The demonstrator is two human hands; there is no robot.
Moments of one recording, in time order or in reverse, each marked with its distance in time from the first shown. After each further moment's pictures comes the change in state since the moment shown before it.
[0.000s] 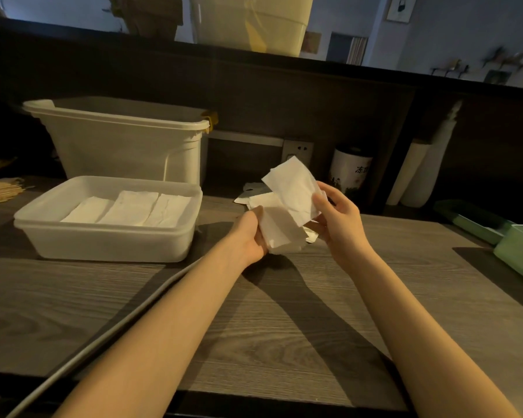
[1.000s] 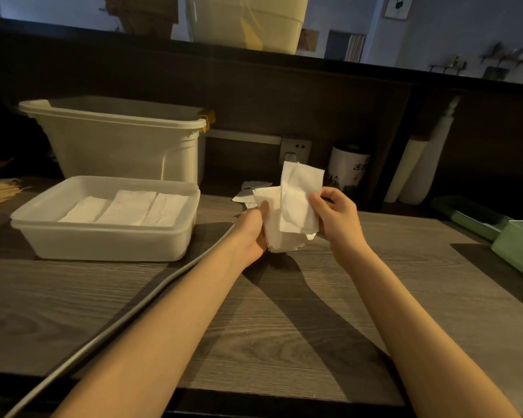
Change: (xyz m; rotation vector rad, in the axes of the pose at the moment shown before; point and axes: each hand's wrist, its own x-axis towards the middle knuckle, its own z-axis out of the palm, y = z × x) left_hand -0.010 -0.002 0.009 0.124 -0.110 0.093; right_hand 0.003 0.003 -0.002 -0.193 0.056 -0.055
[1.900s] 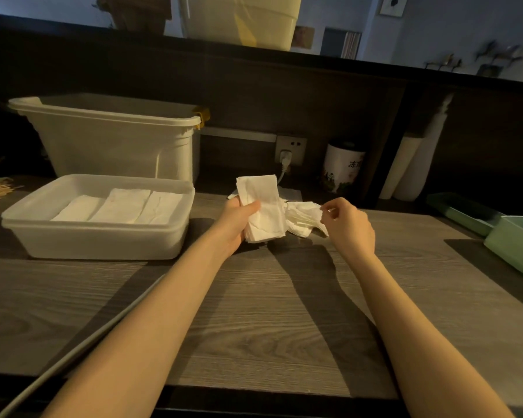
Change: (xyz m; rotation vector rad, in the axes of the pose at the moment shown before) left_hand 0.007 0.010 -0.014 0.292 0.146 0.157; right_hand 0.012 0.026 -0.031 -0.889 0.141 -0.032
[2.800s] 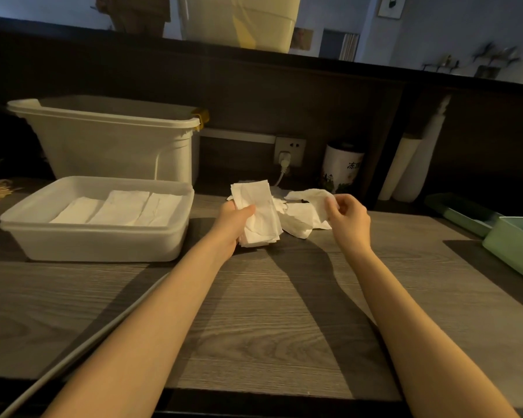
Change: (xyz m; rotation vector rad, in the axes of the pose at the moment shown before) left_hand 0.006 -0.004 -0.002 0.109 0.109 -0.003; right_hand 0.007 0.000 0.006 0.469 0.114 0.023
